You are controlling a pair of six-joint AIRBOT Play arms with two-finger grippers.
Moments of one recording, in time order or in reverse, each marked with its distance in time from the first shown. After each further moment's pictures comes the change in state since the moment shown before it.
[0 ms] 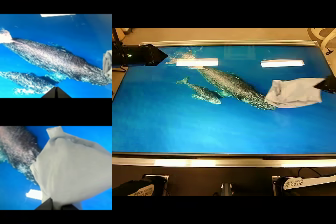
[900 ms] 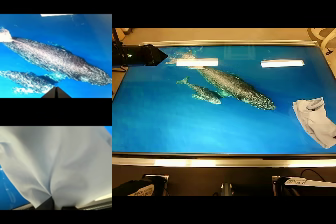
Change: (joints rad) left arm 0.000 0.000 0.000 0.000 -0.004 -0.014; right arm -0.338 0.093 -0.385 -0.474 0.117 0.114
